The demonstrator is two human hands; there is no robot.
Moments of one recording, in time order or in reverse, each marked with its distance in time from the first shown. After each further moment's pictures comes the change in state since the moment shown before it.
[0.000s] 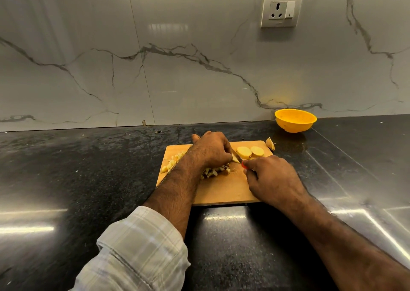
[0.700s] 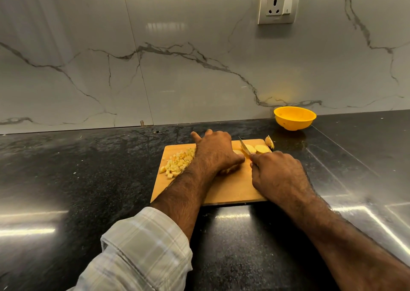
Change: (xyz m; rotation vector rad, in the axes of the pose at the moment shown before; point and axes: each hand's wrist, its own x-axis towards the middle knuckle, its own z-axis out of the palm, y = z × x) left_hand 0.007 0.021 0.016 0.239 0.026 -0.079; right_hand 0.004 -0.001 -0.014 -0.096 -0.131 0.121
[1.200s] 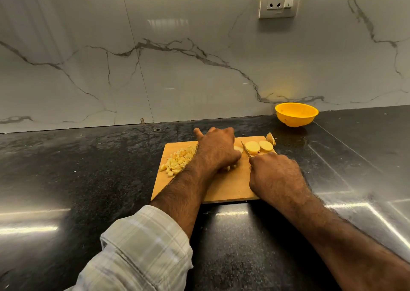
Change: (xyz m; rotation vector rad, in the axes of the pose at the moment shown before) left_hand -0.002 -0.001 0.001 -0.074 0.016 0.038; right_hand 0.003 -0.009 0.004 -0.050 -0.141 -0.002
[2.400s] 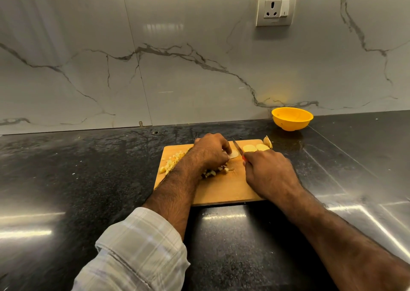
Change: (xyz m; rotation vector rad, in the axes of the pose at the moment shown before) left_hand 0.000 -0.019 -0.007 -0.163 -0.083 0.075; right_hand 0.013 0.005 0.012 0.097 0.229 -0.037
